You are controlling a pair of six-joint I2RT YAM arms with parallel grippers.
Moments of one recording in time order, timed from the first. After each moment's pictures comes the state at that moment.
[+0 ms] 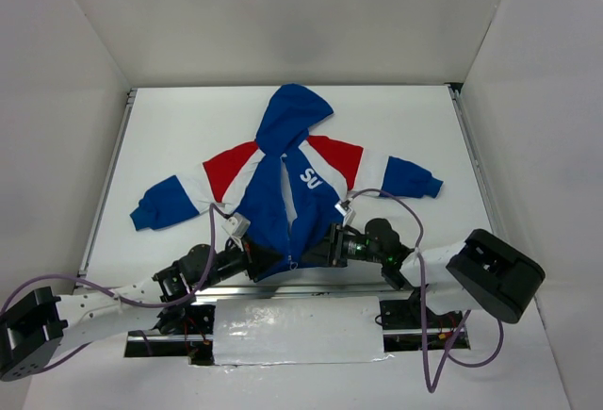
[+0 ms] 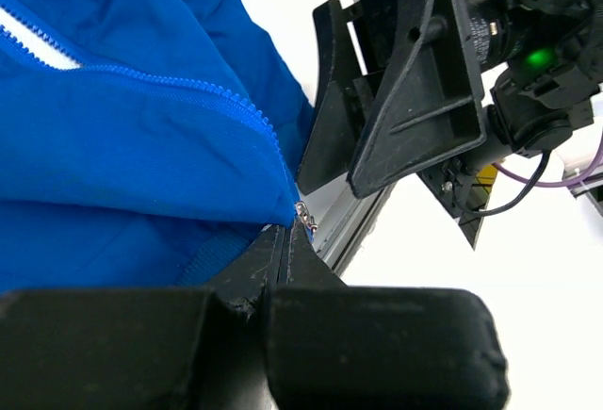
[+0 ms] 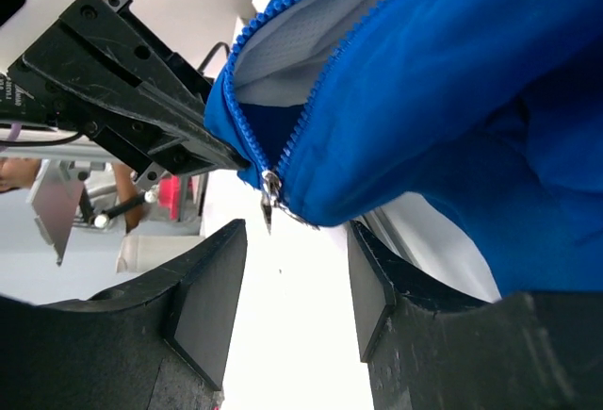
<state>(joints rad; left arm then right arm) -0.99 0.74 0.05 0.56 0.01 -0.61 0.78 1.29 0.09 0.98 -0.50 1.09</state>
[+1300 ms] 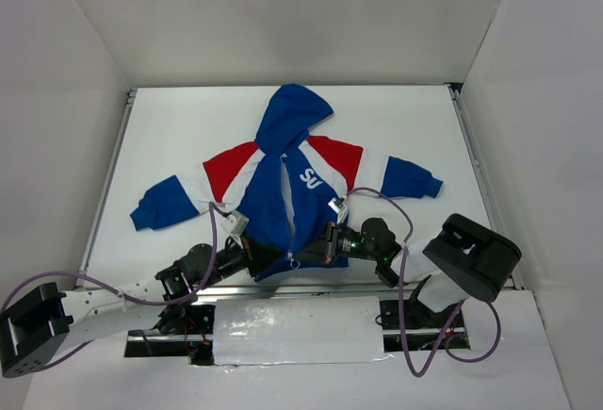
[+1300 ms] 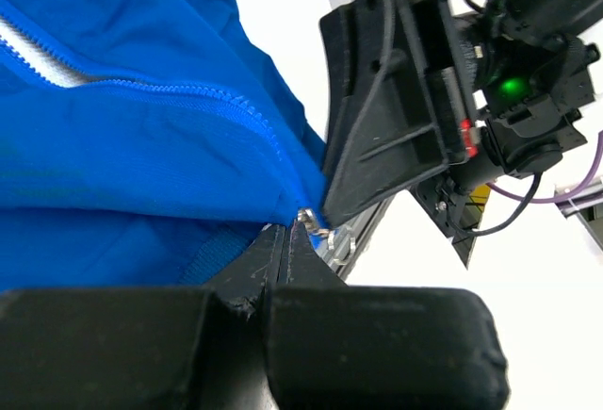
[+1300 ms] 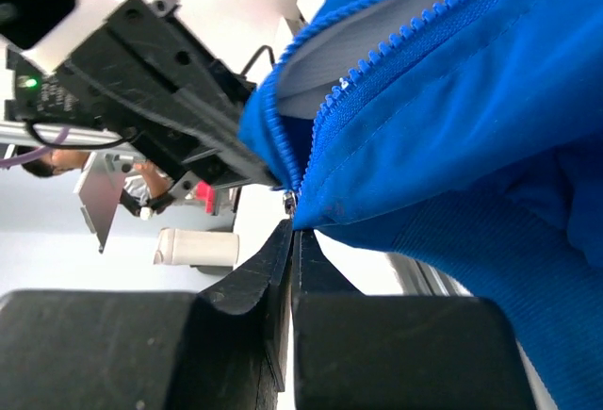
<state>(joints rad) -0.99 0.79 0.05 0.65 -0.01 -0.64 0.80 1.48 0.13 1.24 -0.53 1.18</state>
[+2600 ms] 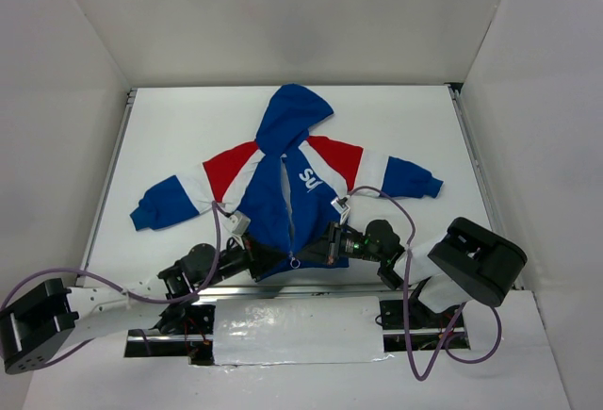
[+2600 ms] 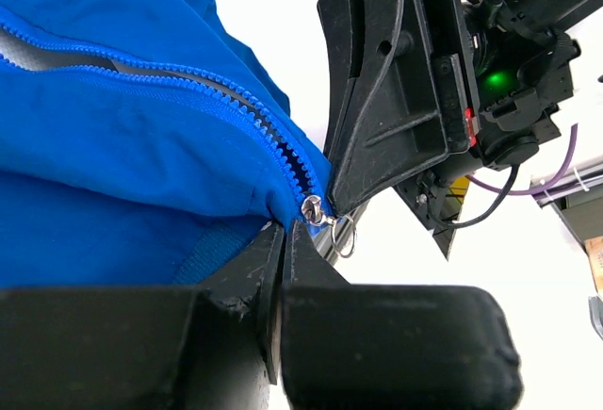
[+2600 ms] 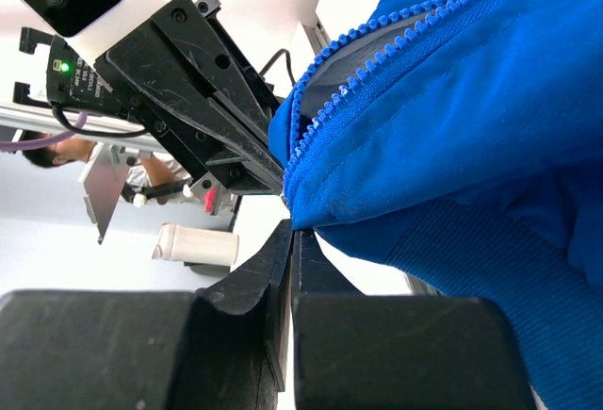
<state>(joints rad) -0.99 0.85 0.04 0.71 0.03 -0.67 0.80 1.44 0.10 1.28 -0.54 1.16</state>
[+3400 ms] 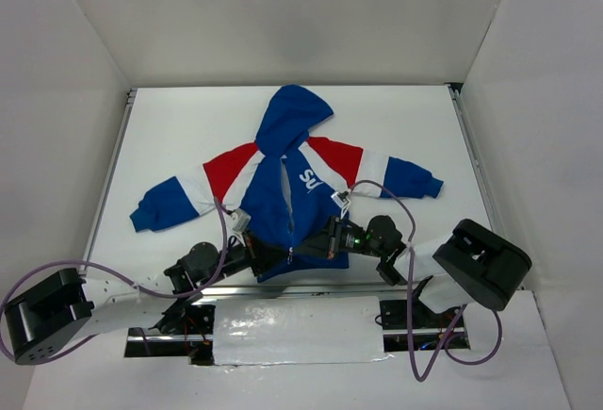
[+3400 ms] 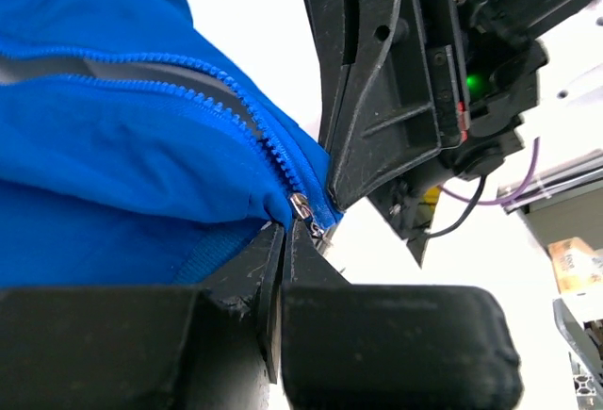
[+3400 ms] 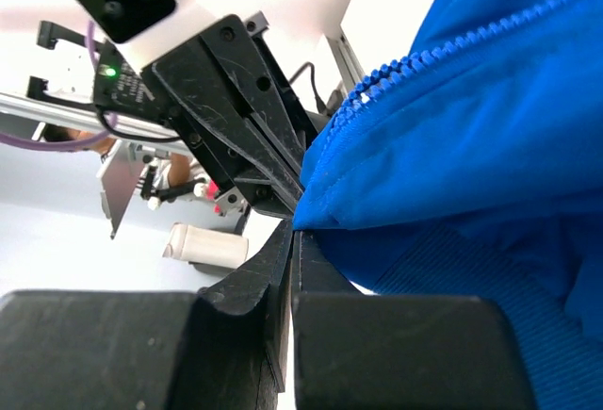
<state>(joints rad) -0.98 0.95 0.04 0.86 0.08 -0.72 0.77 1.41 0.14 1.29 -0.56 1.17</state>
